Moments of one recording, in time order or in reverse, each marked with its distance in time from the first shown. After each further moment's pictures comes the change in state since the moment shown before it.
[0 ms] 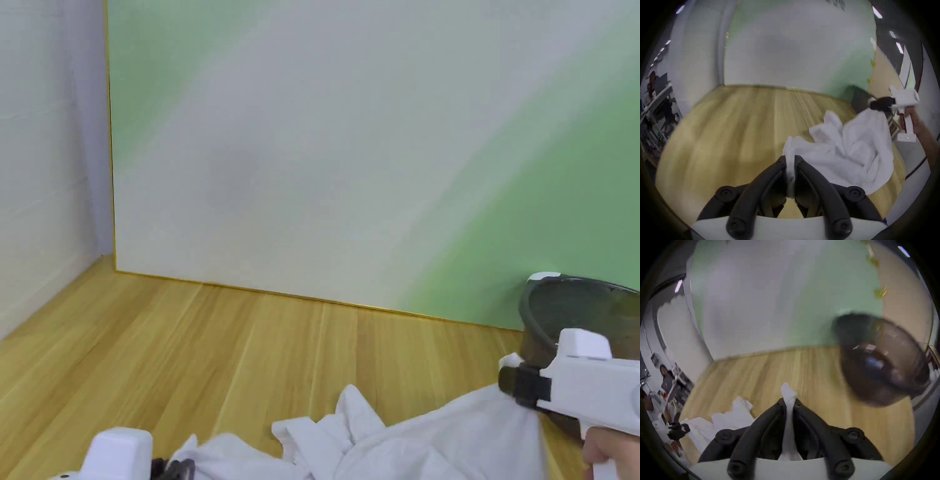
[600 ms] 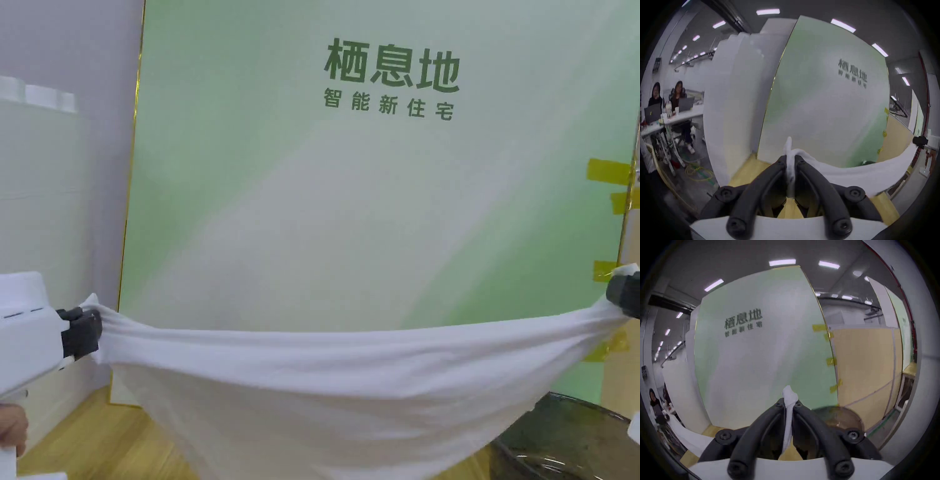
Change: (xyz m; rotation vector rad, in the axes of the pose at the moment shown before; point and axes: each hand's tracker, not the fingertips) left arm -0.047 0.212 0.129 0.464 0.120 0.096; right arm -0.030 0.147 0.230 0.531 -0.182 0.025
